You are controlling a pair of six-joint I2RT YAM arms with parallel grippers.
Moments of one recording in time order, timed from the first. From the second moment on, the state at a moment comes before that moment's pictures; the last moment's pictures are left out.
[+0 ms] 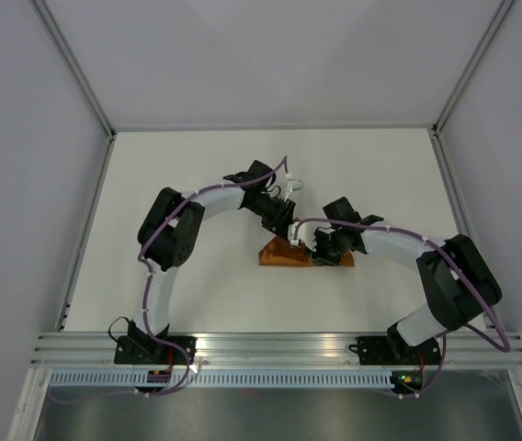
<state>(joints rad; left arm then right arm) -0.59 2.19 1.53 -0.47 0.90 0.03 0.50 1.52 0.76 -0.37 -0.45 -0.86</state>
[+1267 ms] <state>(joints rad) -1.02 1.71 0.81 0.41 0.05 0.33 0.32 2.21 1.53 -1.19 -0.81 -0.97</state>
